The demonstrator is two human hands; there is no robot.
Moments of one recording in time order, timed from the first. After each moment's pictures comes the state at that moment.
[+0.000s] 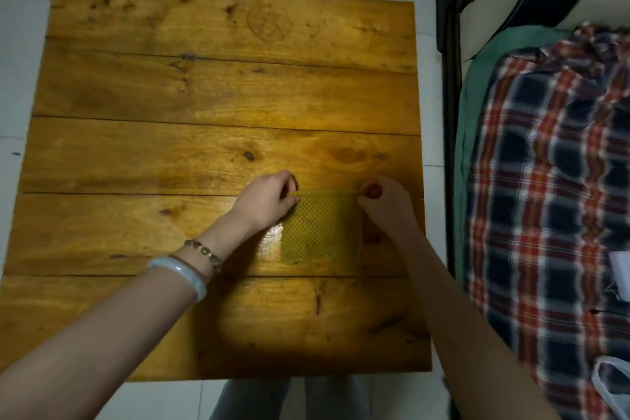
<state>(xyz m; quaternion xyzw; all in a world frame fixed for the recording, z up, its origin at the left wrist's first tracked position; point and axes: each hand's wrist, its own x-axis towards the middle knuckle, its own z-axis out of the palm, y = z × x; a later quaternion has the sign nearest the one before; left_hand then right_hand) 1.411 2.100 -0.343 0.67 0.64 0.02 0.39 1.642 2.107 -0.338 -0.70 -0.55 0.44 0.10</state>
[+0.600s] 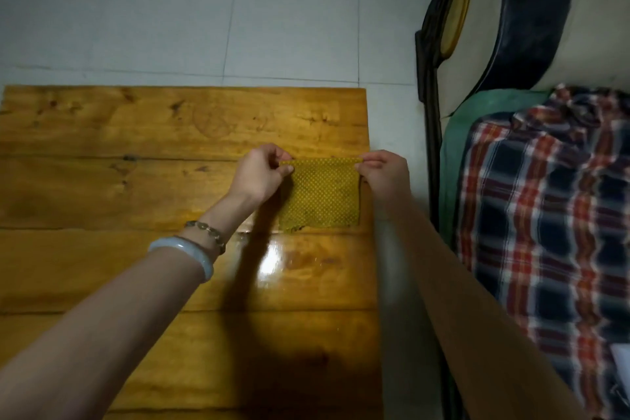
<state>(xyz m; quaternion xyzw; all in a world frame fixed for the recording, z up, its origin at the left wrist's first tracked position) 1.494 2.317 -0.339 0.50 0.72 0.23 0.41 1.707 2.329 -0.342 -0.73 -0.43 0.46 0.27</state>
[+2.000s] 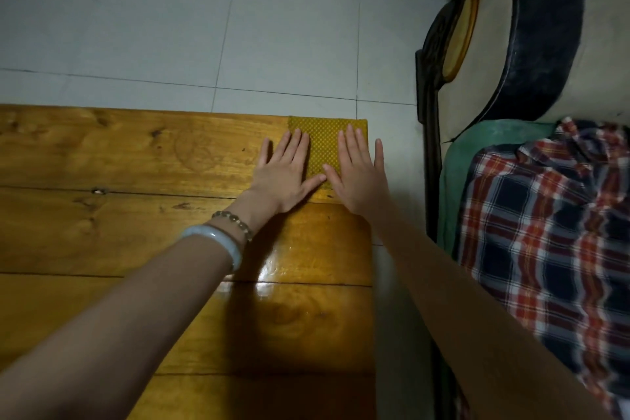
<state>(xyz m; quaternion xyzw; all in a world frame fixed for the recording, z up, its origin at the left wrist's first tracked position) 1.519 2.390 -0.367 0.75 0.62 -0.10 0.18 1.682 2.403 -0.389 -0.58 -0.81 0.09 -0.02</state>
